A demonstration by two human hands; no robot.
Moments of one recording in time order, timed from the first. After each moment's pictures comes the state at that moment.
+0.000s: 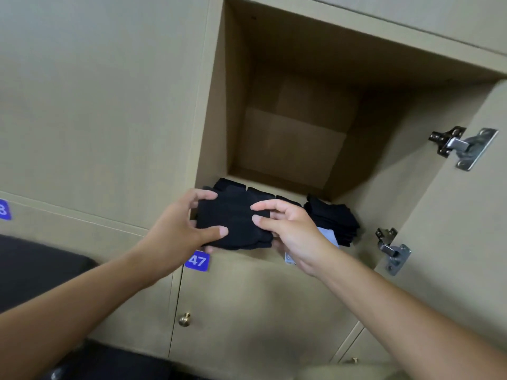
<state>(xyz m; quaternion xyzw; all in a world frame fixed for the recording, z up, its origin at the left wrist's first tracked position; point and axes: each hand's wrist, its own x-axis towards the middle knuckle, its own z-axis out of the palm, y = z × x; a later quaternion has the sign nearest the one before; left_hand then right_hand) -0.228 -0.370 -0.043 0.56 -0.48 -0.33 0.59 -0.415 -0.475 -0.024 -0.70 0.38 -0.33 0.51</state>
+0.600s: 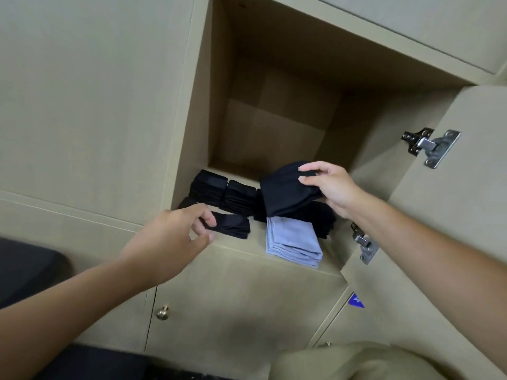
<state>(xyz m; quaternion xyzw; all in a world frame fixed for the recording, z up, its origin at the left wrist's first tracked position) -0.231 -0.376 -0.065 0.64 -0.64 -0.14 0.41 -0.485 -0.576 0.035 -0.69 0.46 -0.41 0.38</state>
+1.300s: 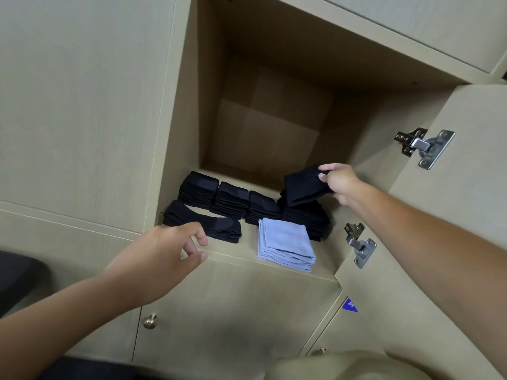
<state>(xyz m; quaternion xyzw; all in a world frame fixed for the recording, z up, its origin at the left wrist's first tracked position) -0.234 -0.382 -0.081 0.64 -0.67 -0.14 0.35 -0.514 -0.663 0.041 -0.59 0.61 -0.44 0.30</state>
